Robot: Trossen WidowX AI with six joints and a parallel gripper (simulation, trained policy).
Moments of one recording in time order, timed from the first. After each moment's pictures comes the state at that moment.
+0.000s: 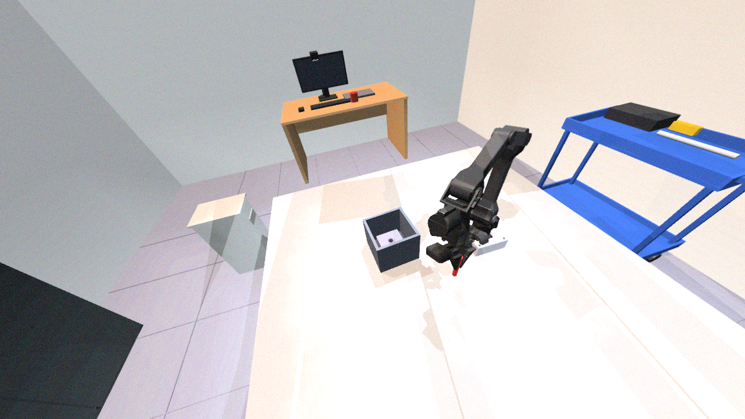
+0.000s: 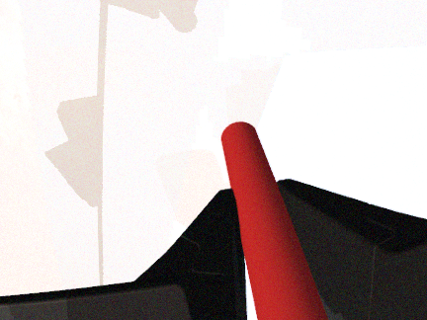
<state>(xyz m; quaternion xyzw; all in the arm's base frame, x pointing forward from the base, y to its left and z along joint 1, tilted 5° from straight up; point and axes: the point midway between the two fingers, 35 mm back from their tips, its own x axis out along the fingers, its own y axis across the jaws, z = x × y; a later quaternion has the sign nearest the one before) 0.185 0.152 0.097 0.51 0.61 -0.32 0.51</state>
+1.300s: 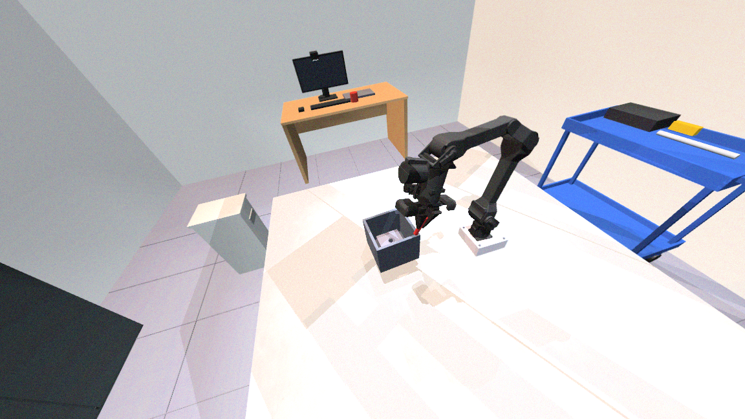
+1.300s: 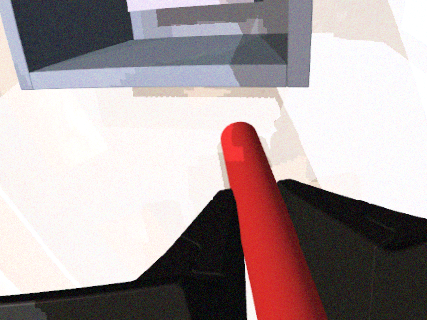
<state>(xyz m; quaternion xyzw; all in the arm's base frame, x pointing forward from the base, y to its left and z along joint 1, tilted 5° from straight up) 0.254 0.044 0.184 0.51 0.49 -0.34 0.61</state>
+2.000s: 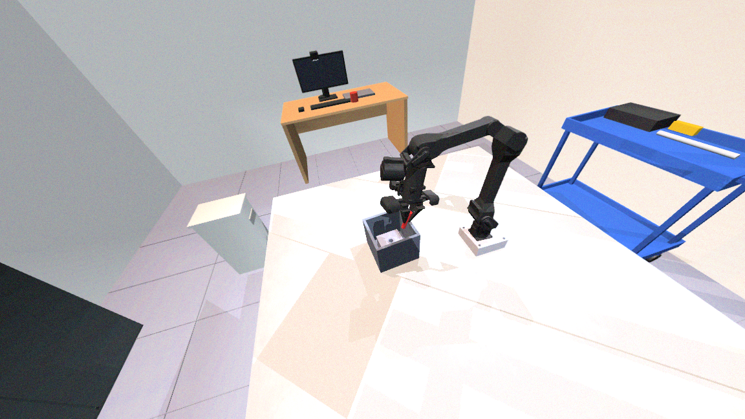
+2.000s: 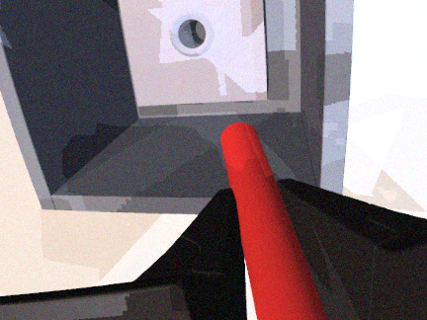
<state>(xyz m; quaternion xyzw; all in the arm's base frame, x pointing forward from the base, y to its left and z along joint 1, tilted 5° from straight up) 0.284 -0.009 0.172 0.50 0.50 -0.38 0.60</state>
